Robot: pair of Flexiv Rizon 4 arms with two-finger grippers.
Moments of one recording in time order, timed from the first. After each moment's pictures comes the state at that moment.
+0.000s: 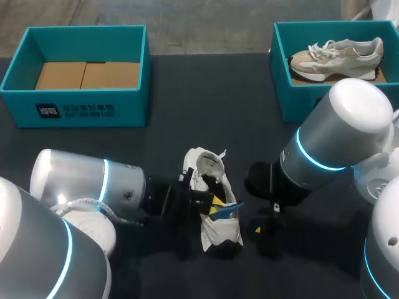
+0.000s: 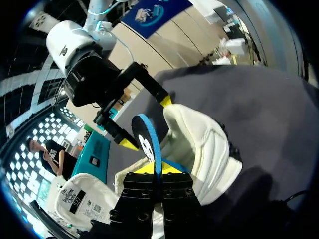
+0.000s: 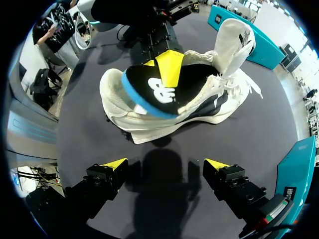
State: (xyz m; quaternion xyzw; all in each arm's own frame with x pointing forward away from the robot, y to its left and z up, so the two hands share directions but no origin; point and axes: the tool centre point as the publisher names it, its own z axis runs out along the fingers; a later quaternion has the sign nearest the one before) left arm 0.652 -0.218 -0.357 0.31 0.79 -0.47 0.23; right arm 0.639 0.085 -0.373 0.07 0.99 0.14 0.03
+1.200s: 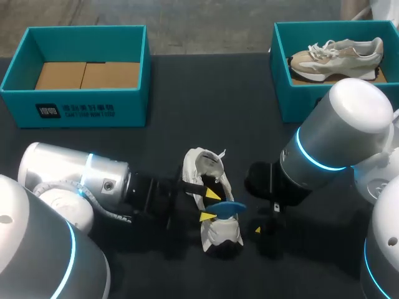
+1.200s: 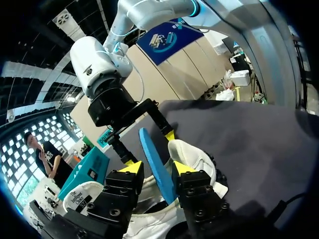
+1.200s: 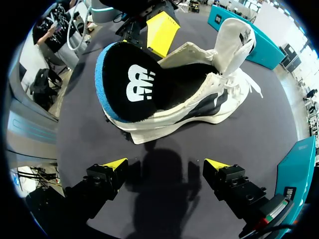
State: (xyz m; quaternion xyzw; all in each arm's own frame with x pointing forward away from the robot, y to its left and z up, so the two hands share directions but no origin) left arm 0.631 -0.204 -0.327 0.29 0.75 -0.57 0.16; right arm 0.639 0.085 -0.373 0.07 0.99 0.14 0.03
